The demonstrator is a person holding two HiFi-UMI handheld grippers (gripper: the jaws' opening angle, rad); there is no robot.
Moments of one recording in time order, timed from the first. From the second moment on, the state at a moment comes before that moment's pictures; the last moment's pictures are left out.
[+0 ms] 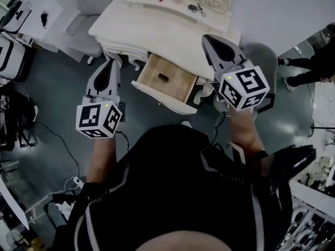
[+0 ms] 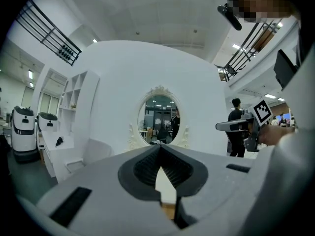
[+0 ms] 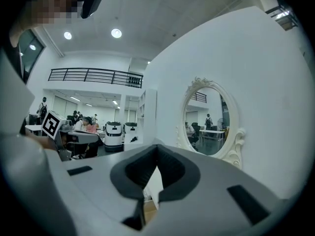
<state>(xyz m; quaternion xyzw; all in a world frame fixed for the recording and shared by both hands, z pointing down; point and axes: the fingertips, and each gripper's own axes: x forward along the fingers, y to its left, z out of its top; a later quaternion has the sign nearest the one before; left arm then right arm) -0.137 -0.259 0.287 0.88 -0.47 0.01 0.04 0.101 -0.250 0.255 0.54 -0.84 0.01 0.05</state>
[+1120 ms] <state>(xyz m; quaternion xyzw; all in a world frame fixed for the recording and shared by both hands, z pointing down) -0.142 -0.245 0.281 0.86 -0.52 0.00 0.03 0.087 -0.267 0.248 0.50 -0.86 -0.01 0.06</state>
